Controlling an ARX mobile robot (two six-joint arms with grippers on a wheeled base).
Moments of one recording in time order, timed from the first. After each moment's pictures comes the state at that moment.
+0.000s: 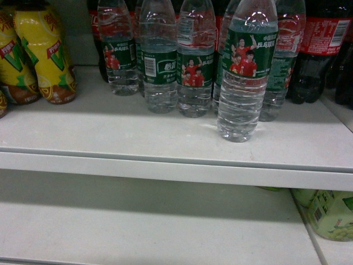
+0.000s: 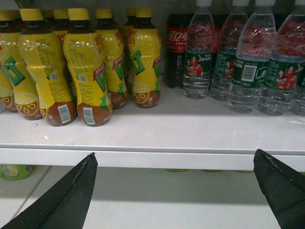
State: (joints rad) left arm 0.00 0.01 0.01 0.00 0.00 0.00; right arm -0.10 0.12 0.03 0.00 -0.17 0.14
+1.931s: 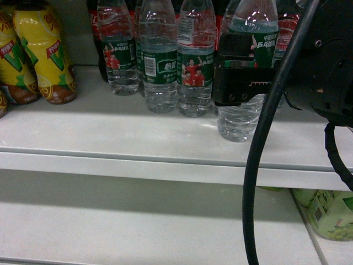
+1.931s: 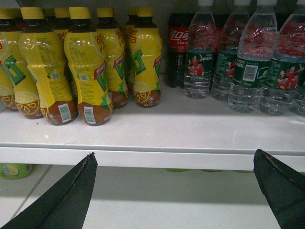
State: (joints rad) left arm 0.00 0.01 0.01 0.00 0.00 0.00; right arm 0.41 1.68 0.71 0.83 0.06 0.15
